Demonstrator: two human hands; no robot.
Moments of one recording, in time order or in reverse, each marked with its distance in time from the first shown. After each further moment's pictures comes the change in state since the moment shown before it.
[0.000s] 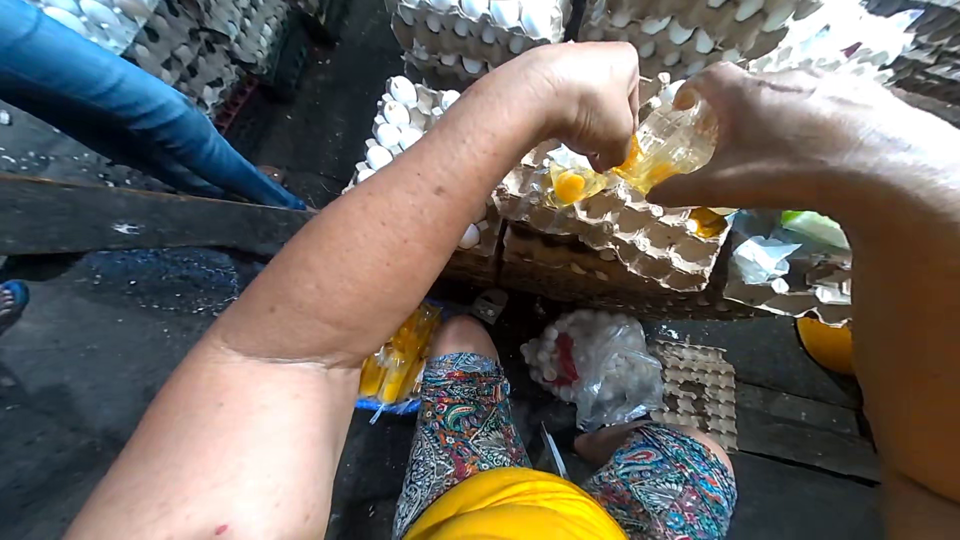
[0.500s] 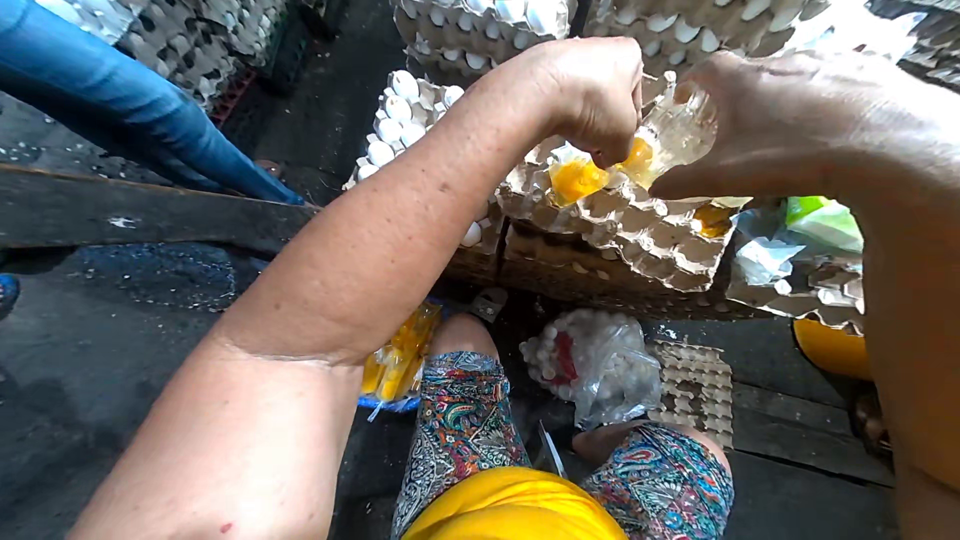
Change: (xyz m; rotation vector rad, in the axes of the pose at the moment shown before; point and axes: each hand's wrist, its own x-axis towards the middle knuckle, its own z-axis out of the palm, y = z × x) left_hand -0.003 -0.003 0.000 0.016 0.014 -0.012; right_hand 0.008 -0.013 -0.011 -0.073 -0.051 0.017
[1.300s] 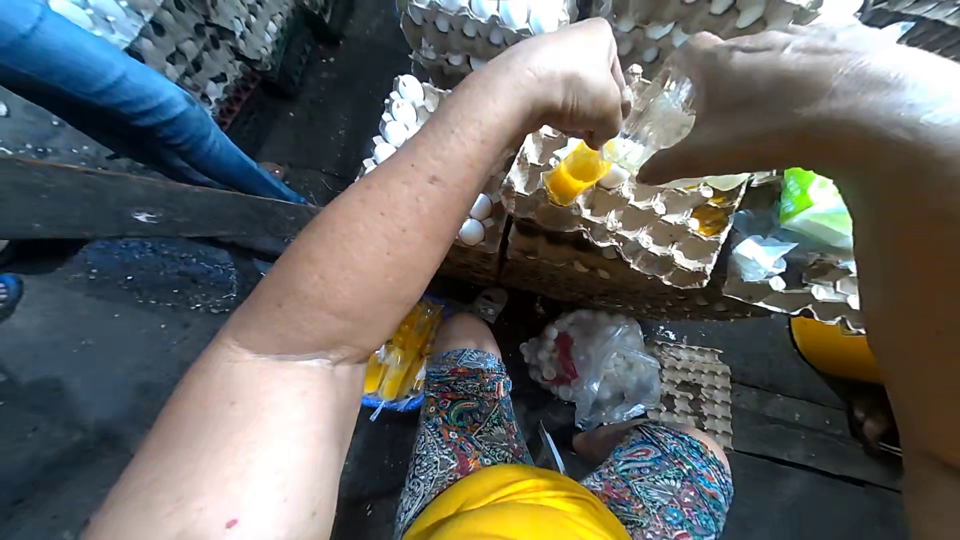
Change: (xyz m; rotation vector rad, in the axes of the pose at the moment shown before) left_hand -0.008 -0.013 -0.002 -0.223 0.113 -0.062; right_hand 0.002 -0.019 -0.015 -0.077 0.011 -0.024
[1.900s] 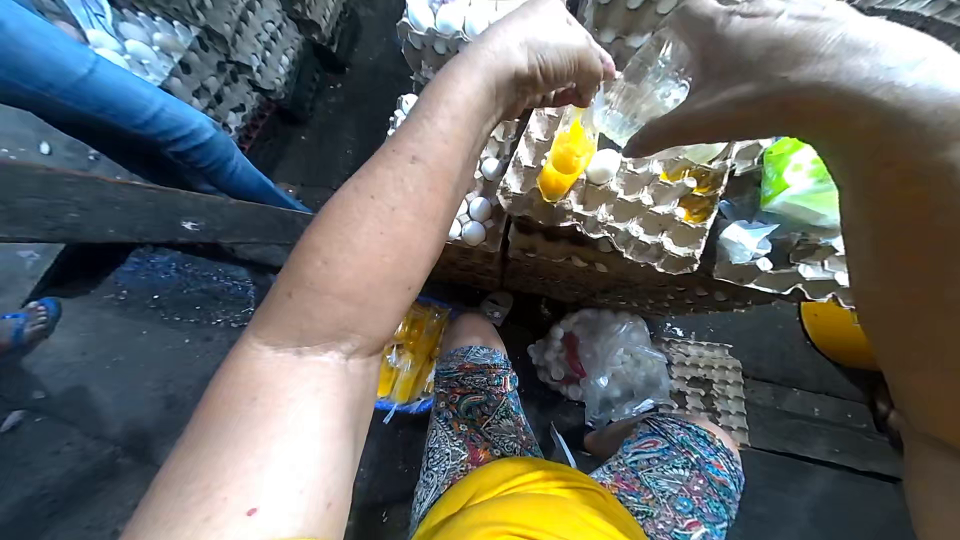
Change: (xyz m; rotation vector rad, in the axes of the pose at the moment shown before) left_hand -0.003 -0.006 -0.011 -0.451 0.124 0.028; right_hand -0.007 0.012 -0.006 0.162 0.119 -0.014
